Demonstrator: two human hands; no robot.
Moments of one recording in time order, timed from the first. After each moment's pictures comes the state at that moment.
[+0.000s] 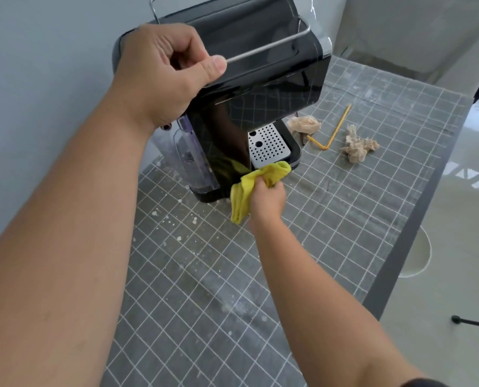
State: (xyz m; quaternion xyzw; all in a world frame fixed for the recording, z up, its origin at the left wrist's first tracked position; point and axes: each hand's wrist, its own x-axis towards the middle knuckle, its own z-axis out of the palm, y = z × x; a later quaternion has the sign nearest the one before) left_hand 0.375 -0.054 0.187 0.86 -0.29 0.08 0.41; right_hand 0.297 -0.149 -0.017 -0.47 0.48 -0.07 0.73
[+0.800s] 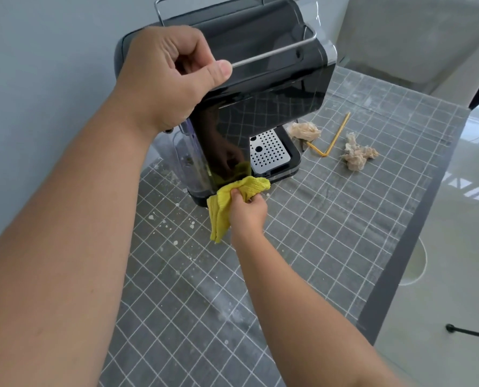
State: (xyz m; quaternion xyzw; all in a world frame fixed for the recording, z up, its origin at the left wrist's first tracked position) left_hand 0.375 -0.054 0.186 0.86 -0.30 0.06 0.42; right_hand 0.293 -0.125 -0.017 -0.48 0.45 0.00 0.75
